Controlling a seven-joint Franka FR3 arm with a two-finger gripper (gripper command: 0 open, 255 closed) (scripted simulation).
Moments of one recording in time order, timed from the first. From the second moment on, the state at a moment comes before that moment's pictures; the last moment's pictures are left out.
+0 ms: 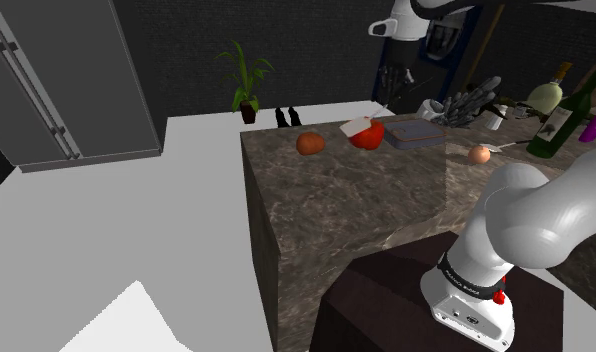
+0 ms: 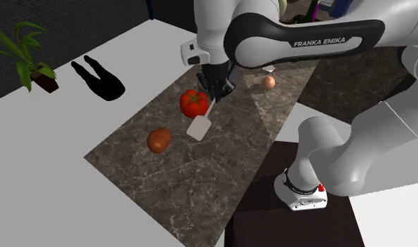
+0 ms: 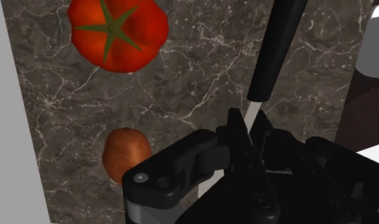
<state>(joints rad) 0.20 -0.60 -0.38 -2.25 -0.28 1.66 -1.15</state>
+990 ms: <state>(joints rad) 0.21 -0.55 -0.36 -2.01 -0.25 1.47 -1.18</state>
